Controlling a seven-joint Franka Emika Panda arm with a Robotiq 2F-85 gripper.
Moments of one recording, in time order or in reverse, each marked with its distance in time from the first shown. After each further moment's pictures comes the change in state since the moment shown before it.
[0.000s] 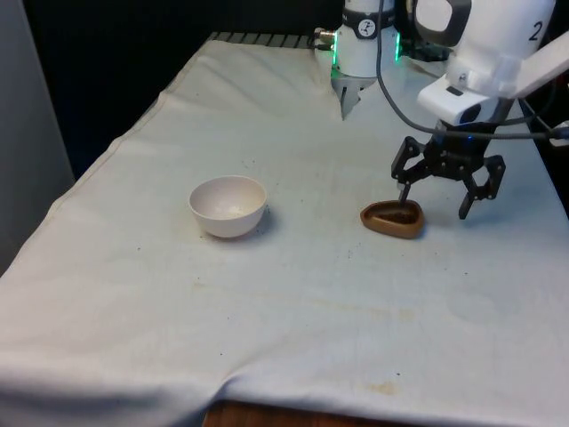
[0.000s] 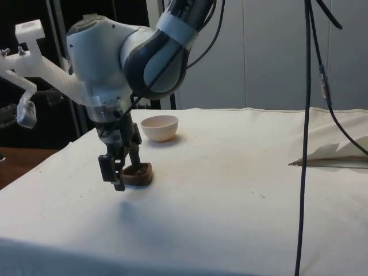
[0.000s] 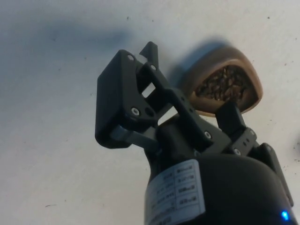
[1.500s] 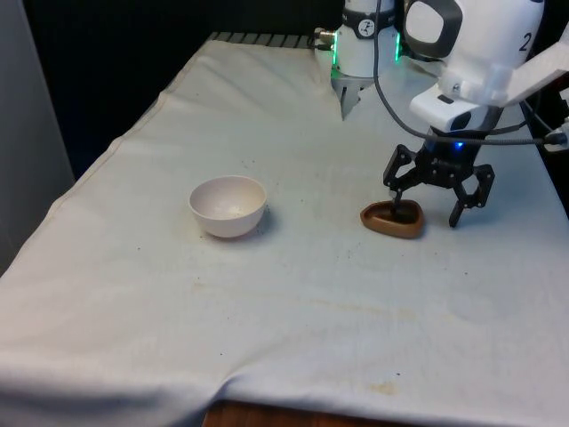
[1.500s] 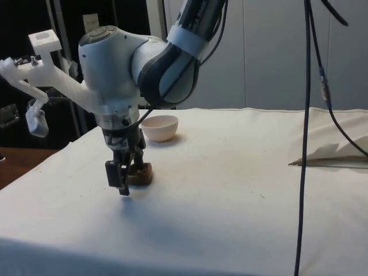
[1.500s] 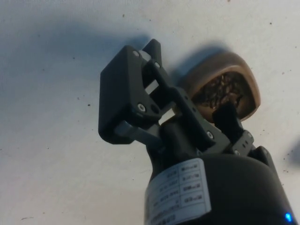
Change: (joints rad) arm 0.000 0.012 -0.023 -0.043 -0.087 0.085 0.064
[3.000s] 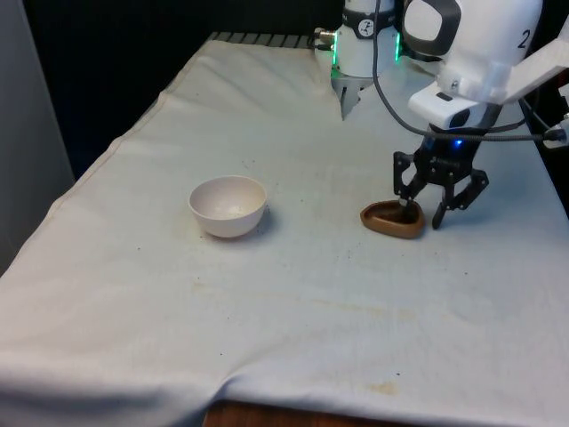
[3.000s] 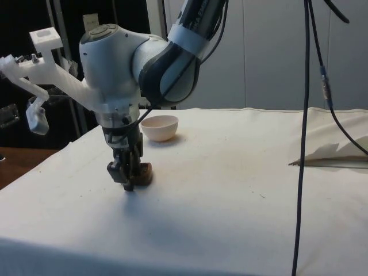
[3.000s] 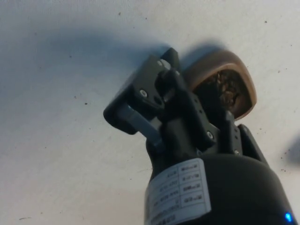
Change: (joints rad) arm 0.000 -0.008 -0.004 -0.006 -0.003 0.009 0.000
